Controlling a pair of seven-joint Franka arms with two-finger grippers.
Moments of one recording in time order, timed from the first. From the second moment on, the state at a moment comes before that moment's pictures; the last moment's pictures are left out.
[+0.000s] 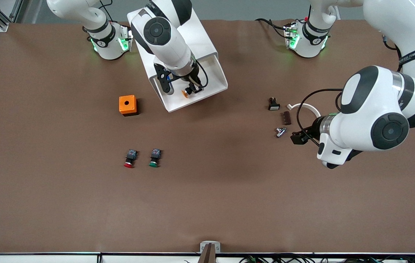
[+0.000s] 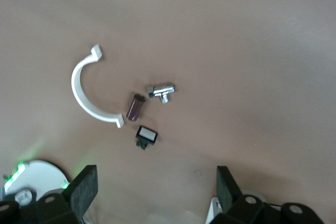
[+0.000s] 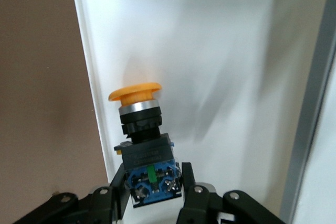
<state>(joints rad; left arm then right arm) -0.18 0.52 -0.16 -1.17 -0.07 1.39 -0.79 0.77 0.19 0.04 -1.86 0.31 2.08 1.86</state>
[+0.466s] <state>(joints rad) -0.18 0.50 -0.22 -1.24 -0.01 1.44 -0.69 0.75 0.19 0.01 -1.85 0.25 2.09 1.87</state>
